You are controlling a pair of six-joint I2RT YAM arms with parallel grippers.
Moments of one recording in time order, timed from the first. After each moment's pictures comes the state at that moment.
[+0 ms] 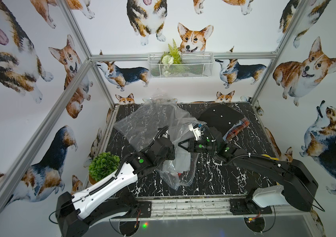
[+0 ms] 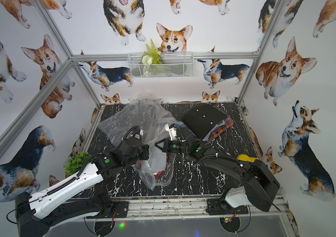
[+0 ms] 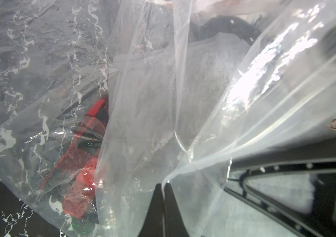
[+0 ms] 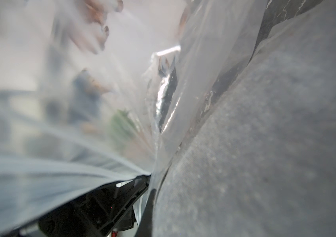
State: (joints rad) left arm -0.88 1.04 0.89 -0.56 -0.29 -0.68; right arm 0.84 1.37 0.85 0.17 -0.43 0.92
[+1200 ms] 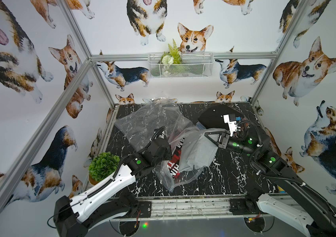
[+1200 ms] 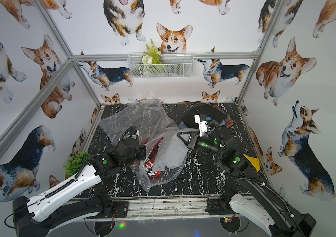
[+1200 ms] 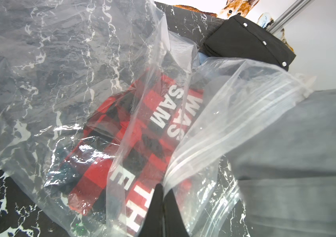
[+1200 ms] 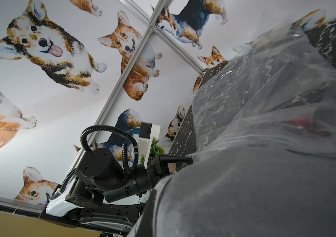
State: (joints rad) left arm -0.83 1.00 0.83 -0.57 -0.29 -0.69; right arm 0.60 0.83 0.90 -0.18 -0.45 0.88
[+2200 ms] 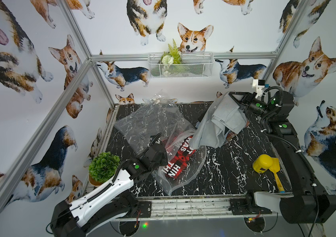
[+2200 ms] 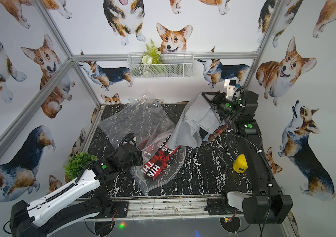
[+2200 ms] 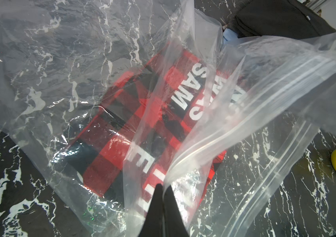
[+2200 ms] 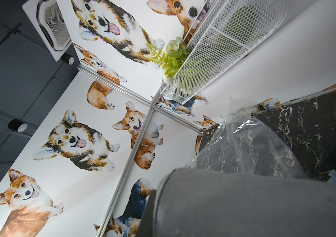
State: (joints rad) left arm -0.80 0.94 0.71 -0.58 -0.27 -0.72; right arm 0.04 1.21 1.33 -0.03 -0.81 1.12
